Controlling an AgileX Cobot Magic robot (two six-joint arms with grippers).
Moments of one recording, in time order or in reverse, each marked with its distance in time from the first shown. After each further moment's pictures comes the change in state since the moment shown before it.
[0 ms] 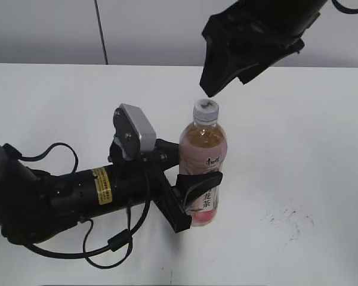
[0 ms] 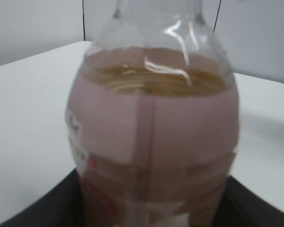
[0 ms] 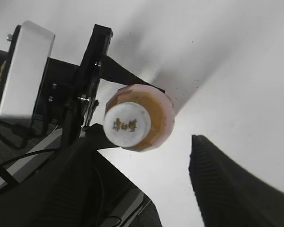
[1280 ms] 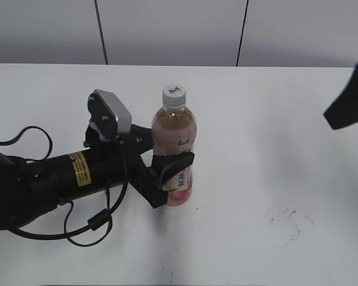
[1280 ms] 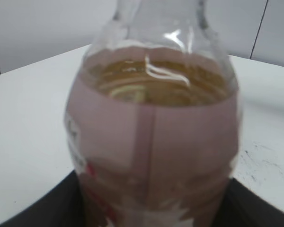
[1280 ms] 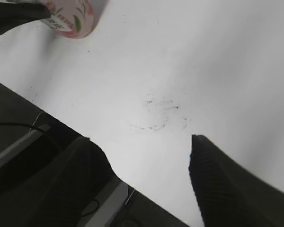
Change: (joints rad) left arm 0.116 -0.043 0.017 0.010 0.058 0.011; right arm -0.338 -0.364 0.443 0.048 -0.070 -0.232
